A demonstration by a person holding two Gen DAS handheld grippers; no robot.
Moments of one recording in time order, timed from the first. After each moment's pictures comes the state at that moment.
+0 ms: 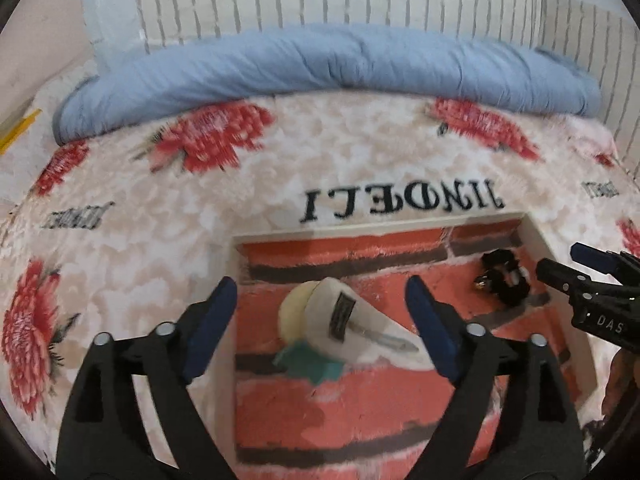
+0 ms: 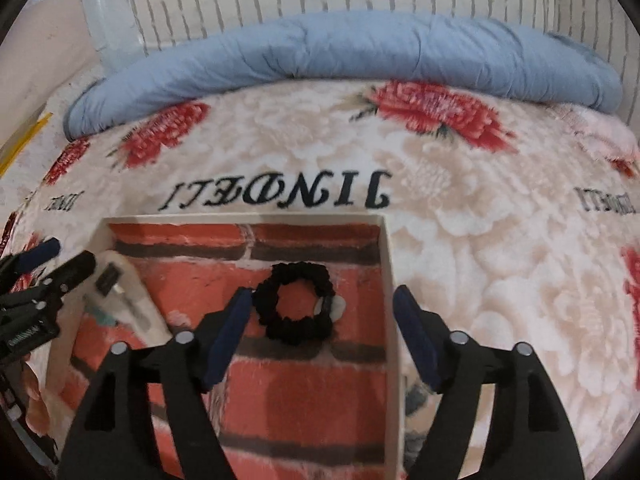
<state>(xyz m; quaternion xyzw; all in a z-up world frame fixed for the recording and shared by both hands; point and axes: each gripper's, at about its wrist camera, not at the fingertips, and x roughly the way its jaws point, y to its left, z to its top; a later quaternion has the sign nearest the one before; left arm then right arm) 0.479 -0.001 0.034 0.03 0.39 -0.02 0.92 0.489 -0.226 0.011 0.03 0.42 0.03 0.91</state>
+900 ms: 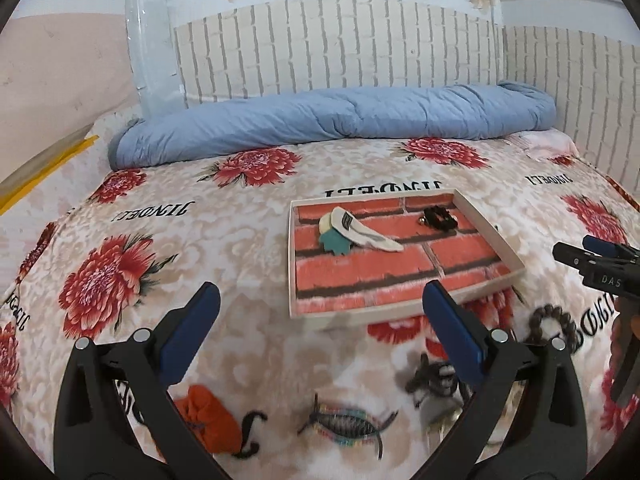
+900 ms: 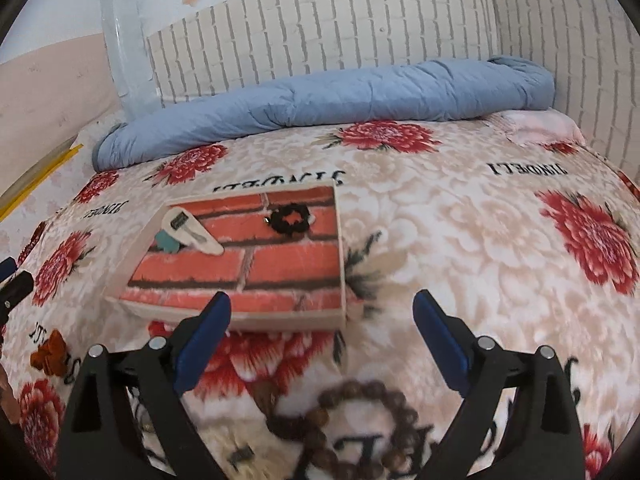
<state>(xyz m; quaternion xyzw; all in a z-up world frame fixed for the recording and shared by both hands) 0.234 0.027 0.086 0.05 0.29 -0.02 0.96 0.275 -0.265 0.038 0.07 0.33 0.01 0.94</state>
